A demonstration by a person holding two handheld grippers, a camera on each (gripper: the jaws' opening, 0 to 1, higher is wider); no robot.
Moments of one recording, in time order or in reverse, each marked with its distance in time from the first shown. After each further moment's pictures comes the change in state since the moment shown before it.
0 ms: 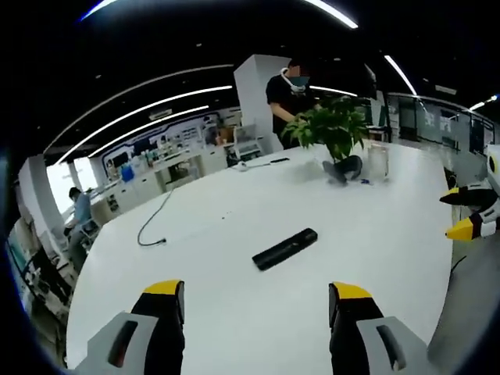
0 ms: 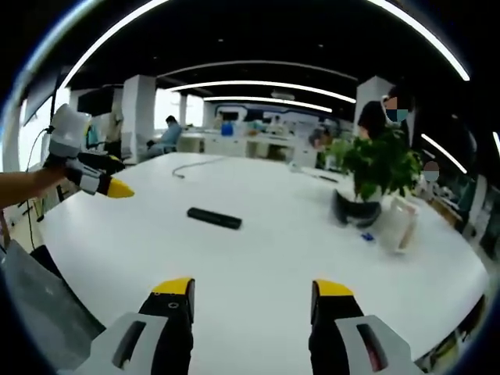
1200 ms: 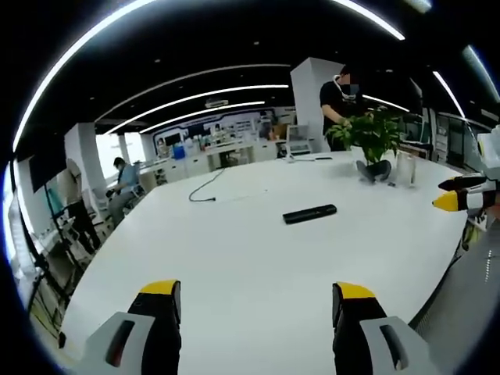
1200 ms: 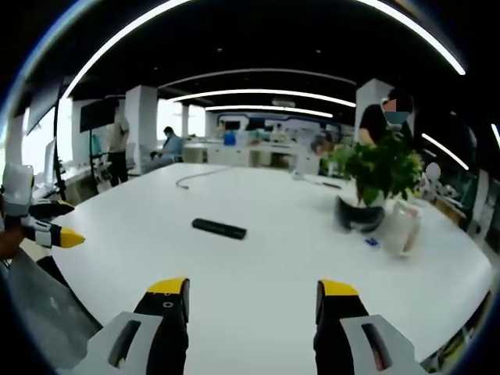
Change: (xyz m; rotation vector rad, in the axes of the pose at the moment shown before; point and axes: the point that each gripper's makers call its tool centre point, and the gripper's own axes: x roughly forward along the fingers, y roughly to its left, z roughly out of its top) left arm -0.121 -0.017 -0.085 -0.197 -0.002 0.272; right arm -0.006 0.004 0.009 0.022 -0.056 0.026
